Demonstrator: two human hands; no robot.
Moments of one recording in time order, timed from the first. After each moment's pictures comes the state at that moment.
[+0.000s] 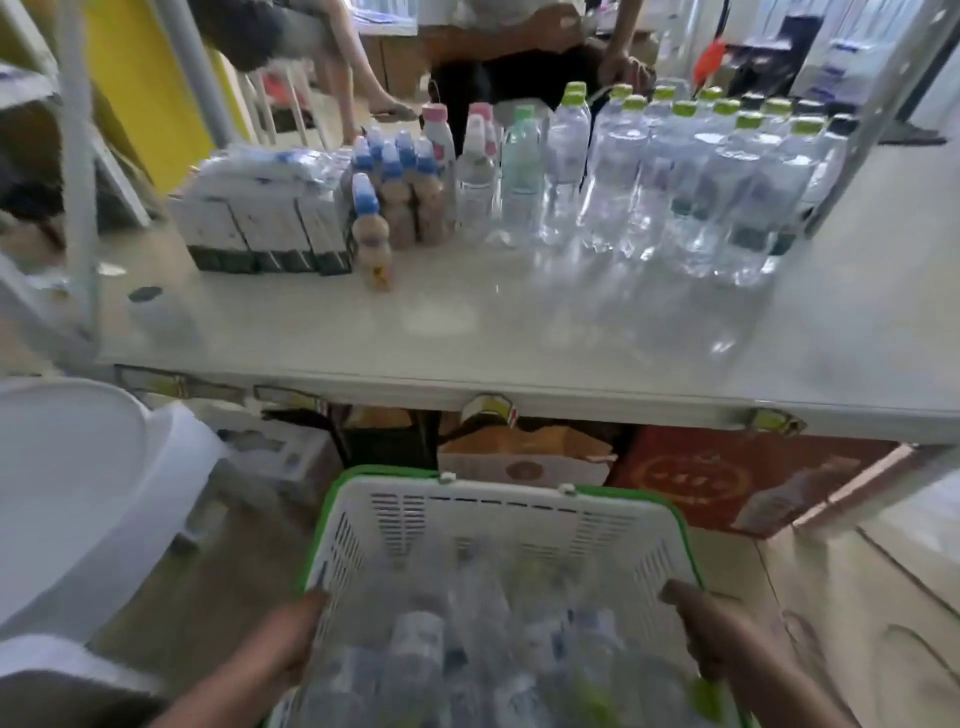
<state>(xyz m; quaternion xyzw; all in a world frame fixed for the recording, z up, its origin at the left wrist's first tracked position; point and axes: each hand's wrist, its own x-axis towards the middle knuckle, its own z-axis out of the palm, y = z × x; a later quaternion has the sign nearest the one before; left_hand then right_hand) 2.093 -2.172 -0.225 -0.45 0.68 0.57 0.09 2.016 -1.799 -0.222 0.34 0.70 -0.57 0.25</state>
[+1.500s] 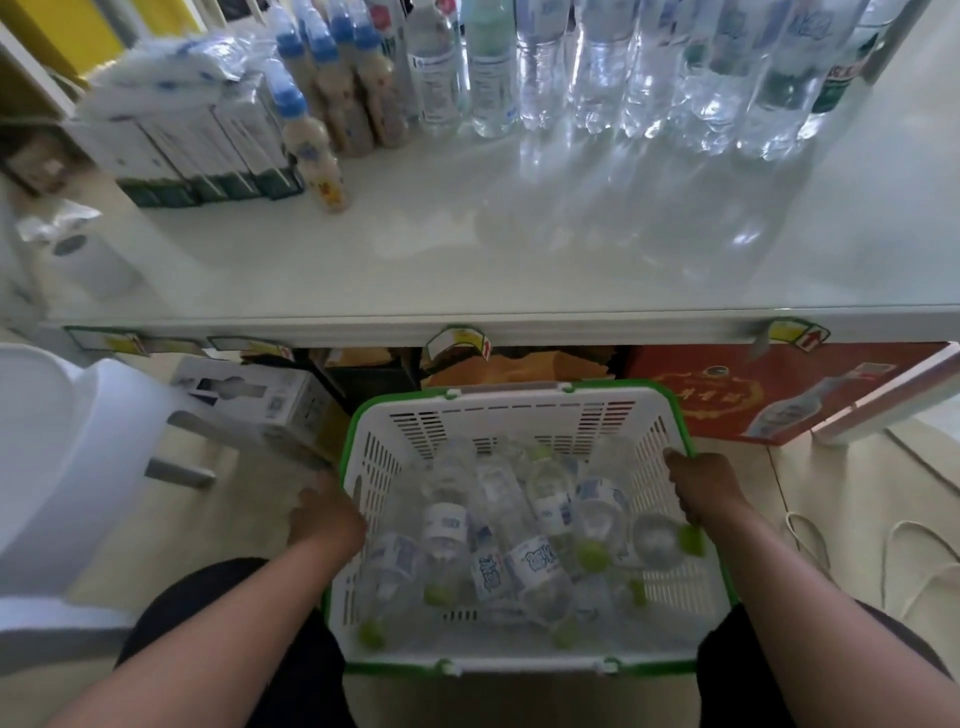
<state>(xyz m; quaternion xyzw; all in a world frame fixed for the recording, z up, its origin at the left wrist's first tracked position) 2.028 -2.152 -0.258 -0.37 0.88 0.17 0.23 1.925 -1.768 -0.297 0.31 0.81 -0.45 0.19</state>
